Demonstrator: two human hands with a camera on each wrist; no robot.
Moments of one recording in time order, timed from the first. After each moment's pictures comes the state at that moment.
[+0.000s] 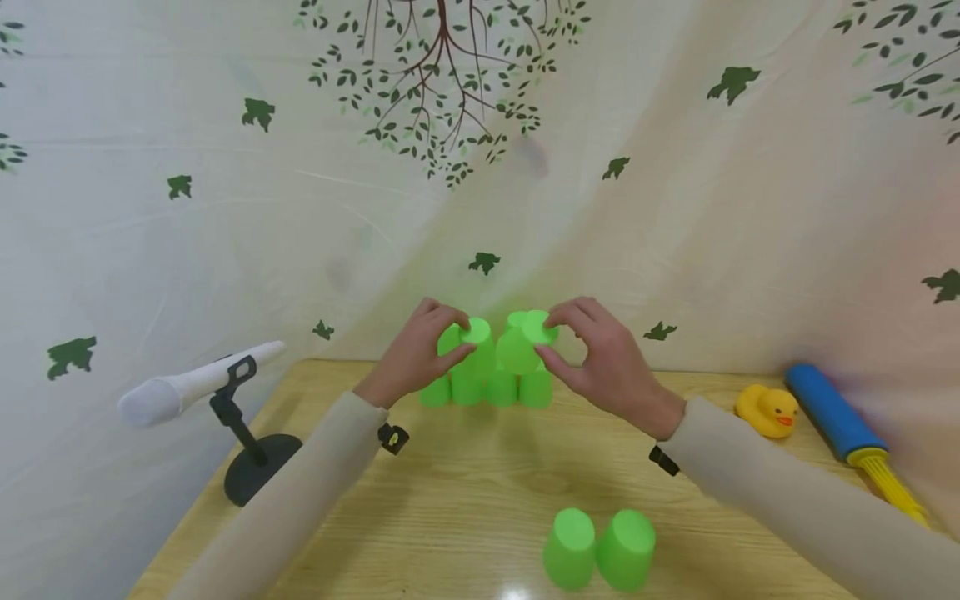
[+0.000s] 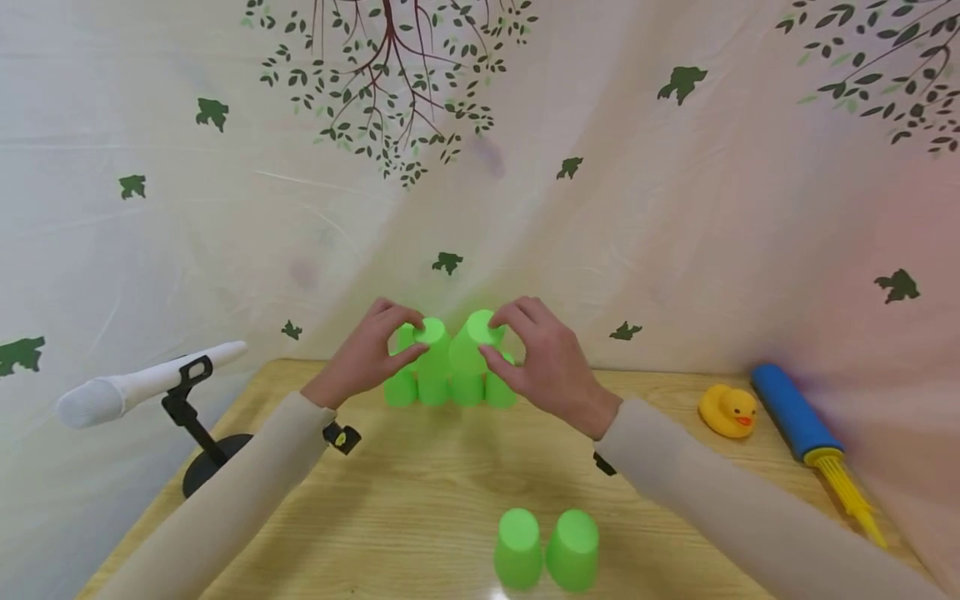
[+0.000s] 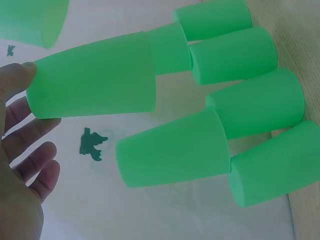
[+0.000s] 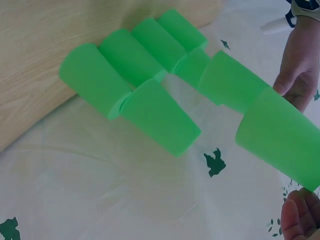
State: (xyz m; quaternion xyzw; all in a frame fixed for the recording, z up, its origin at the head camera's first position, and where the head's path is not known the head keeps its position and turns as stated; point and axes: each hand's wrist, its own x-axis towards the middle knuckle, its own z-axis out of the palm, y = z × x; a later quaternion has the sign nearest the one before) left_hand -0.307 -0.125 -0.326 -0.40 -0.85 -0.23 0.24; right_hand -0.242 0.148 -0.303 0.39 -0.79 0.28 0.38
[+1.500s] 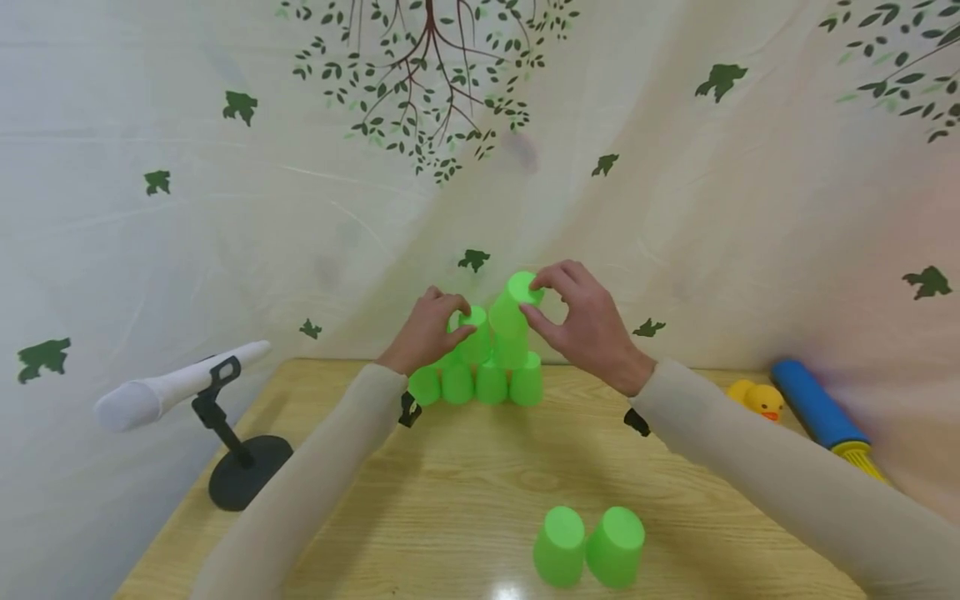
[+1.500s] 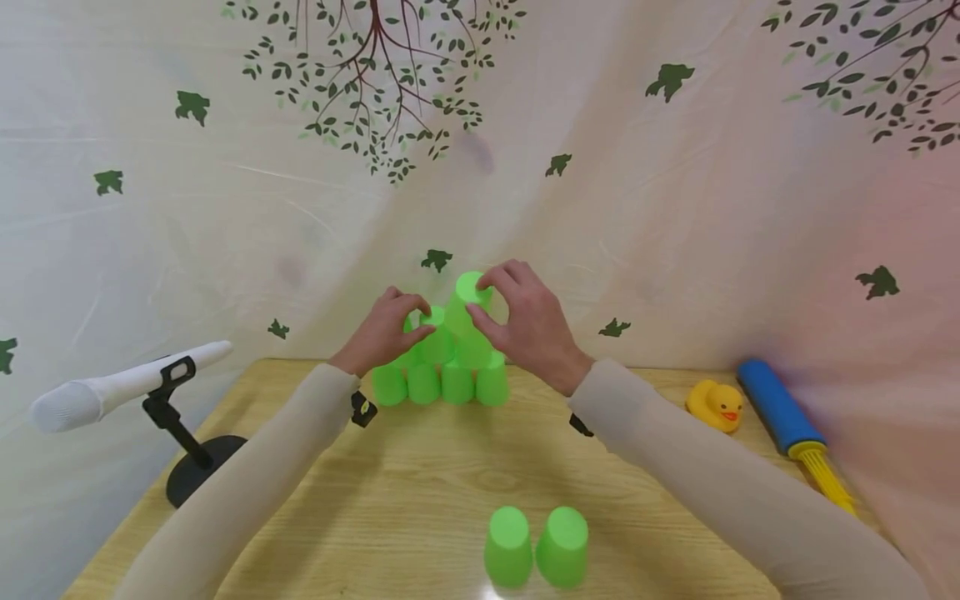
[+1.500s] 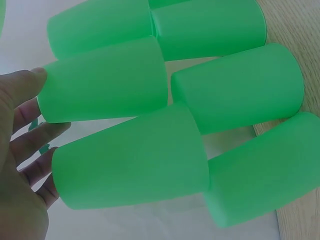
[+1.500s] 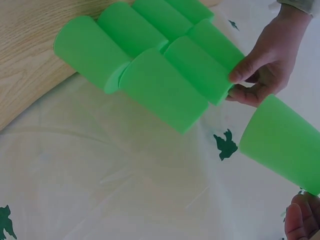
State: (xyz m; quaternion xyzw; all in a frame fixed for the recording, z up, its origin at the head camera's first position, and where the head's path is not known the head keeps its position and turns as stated) left_hand -0.356 -0.101 -0.336 -0.33 -0.91 -0.20 0.18; right_hand -0.272 0.144 -0.283 0.35 -0.81 0.29 0.38
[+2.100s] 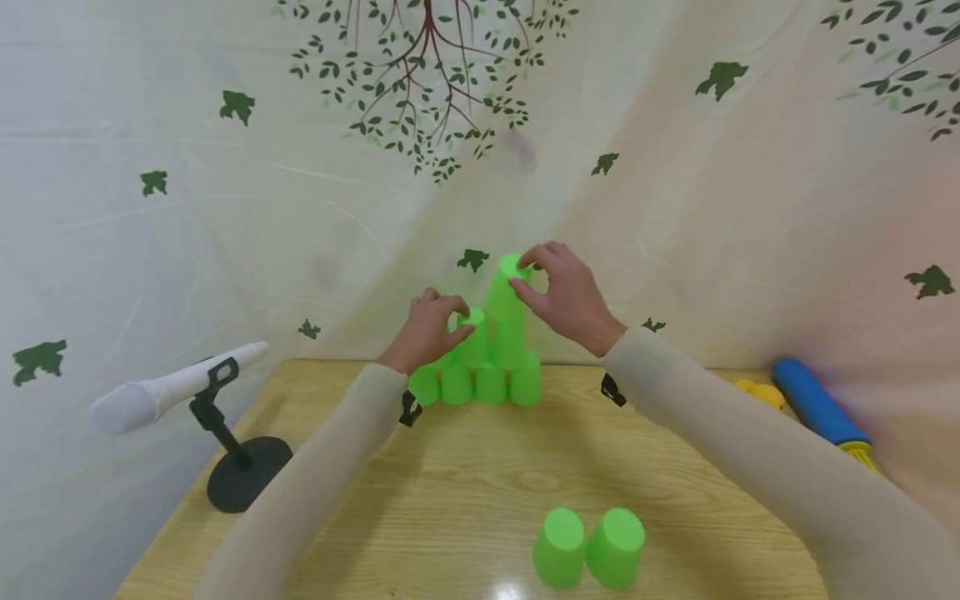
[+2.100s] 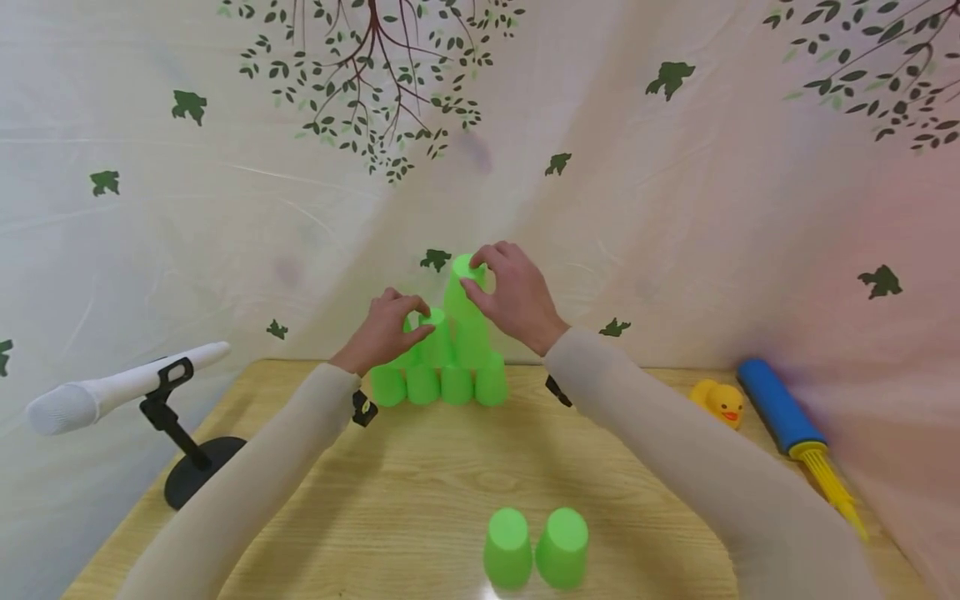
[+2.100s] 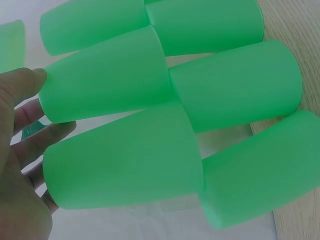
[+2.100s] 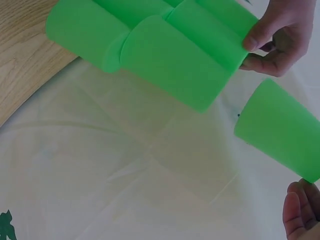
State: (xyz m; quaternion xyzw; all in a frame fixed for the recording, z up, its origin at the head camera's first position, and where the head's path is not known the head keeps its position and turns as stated) left_hand -0.361 -0.100 -0.340 -0.31 -0.92 -0.19 0.17; right_hand -0.316 0.135 -0.275 0.30 -0.85 0.28 0.32
